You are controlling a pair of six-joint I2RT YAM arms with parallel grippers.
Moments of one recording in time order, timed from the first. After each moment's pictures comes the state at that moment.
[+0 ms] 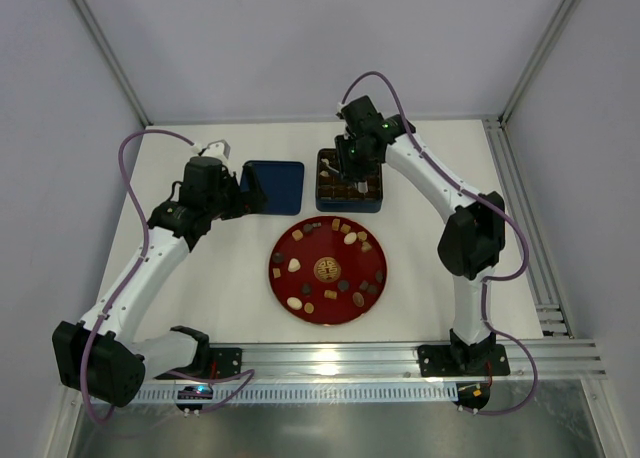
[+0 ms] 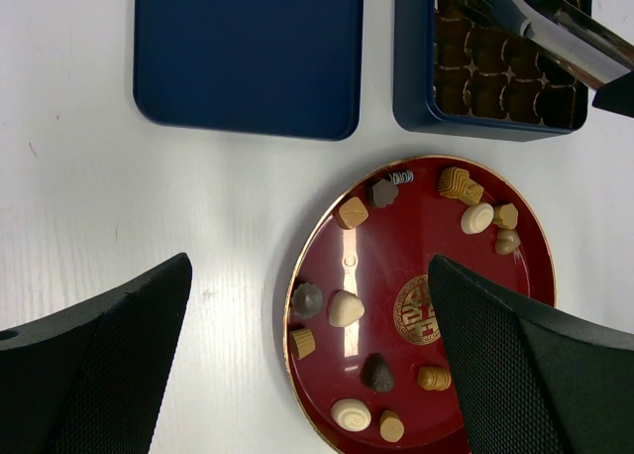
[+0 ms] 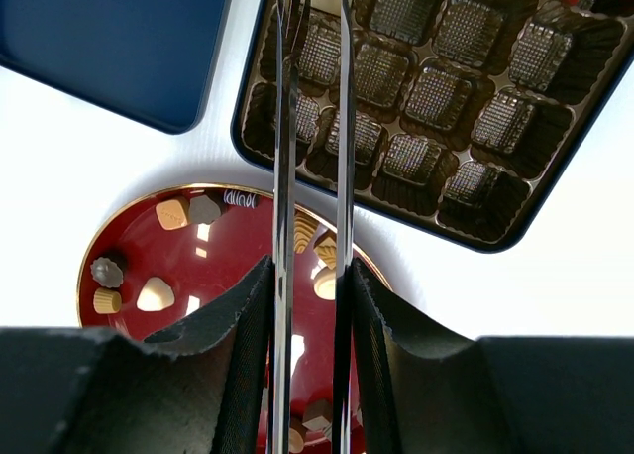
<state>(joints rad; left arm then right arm) -0.32 1.16 1.05 -0.54 -0.01 -0.44 0.53 2.02 1.96 -0.95 -0.02 0.29</state>
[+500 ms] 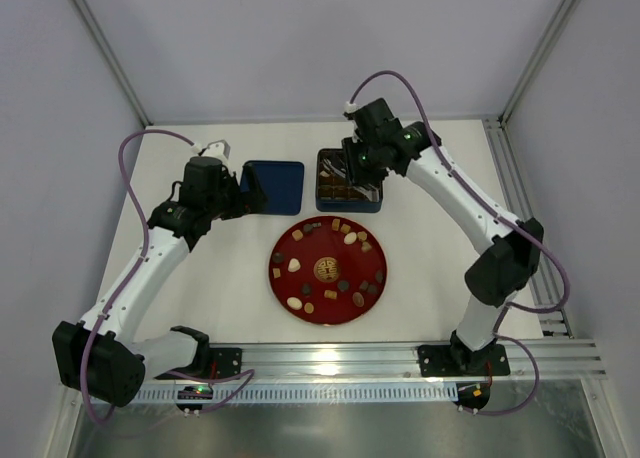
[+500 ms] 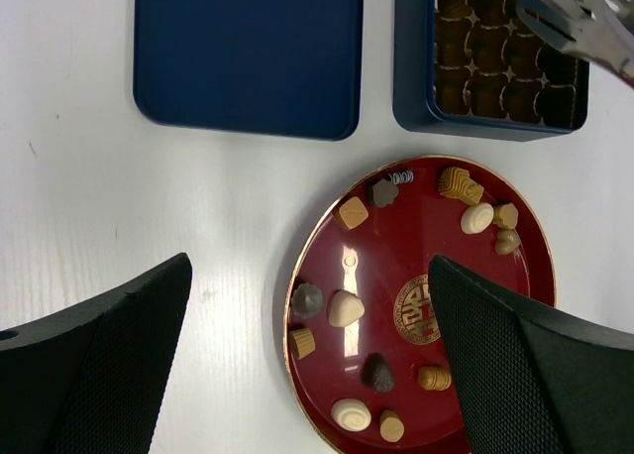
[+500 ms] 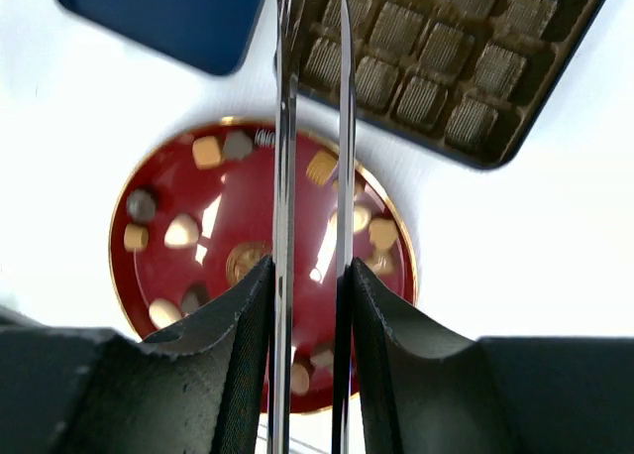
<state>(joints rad) -0.32 1.16 1.05 -0.53 -0.01 -0.44 0.55 1.84 1.89 -0.97 -0.01 0.29</state>
